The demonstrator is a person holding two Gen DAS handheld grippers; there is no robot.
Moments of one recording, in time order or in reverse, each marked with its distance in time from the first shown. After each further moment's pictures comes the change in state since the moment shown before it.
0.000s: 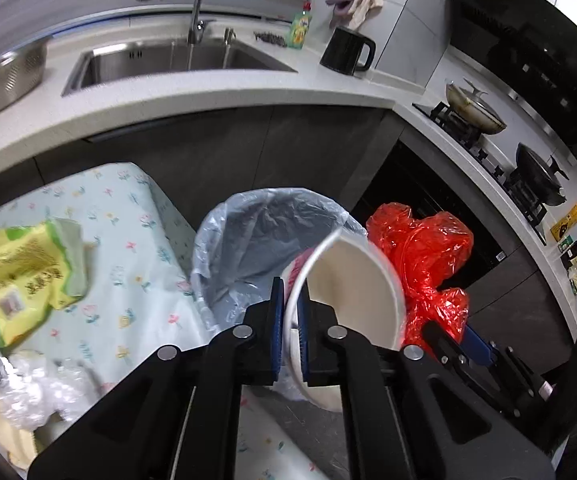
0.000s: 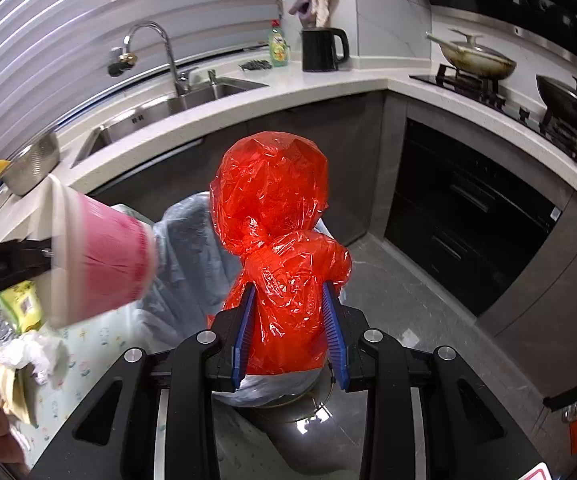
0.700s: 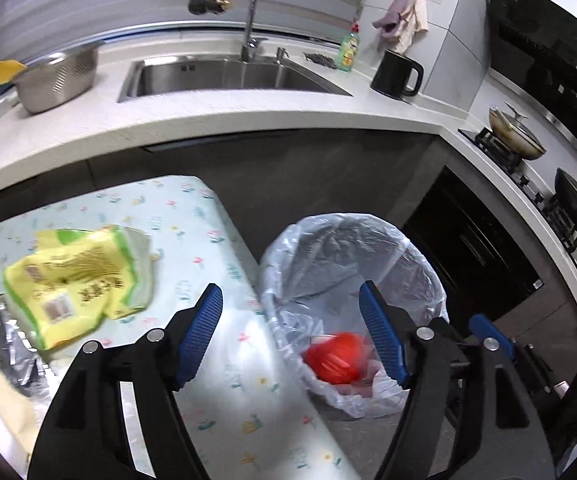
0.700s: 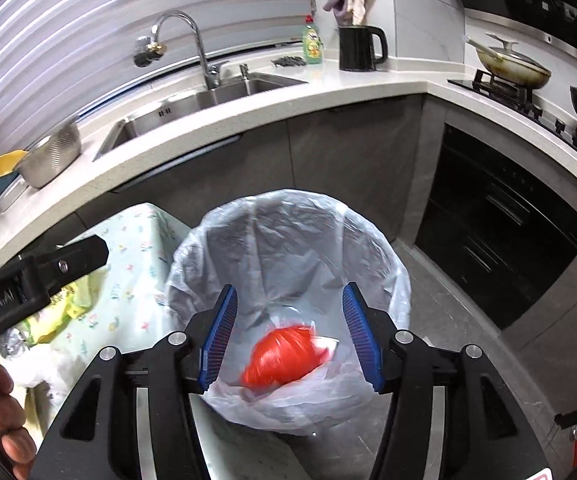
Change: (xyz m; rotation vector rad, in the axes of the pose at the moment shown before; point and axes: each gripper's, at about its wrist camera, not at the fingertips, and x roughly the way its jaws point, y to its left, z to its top) left arm -0.026 0.037 -0.002 -0.055 -0.101 0.187; right arm 0.010 0.053 0.011 -0.060 -0.024 0.096
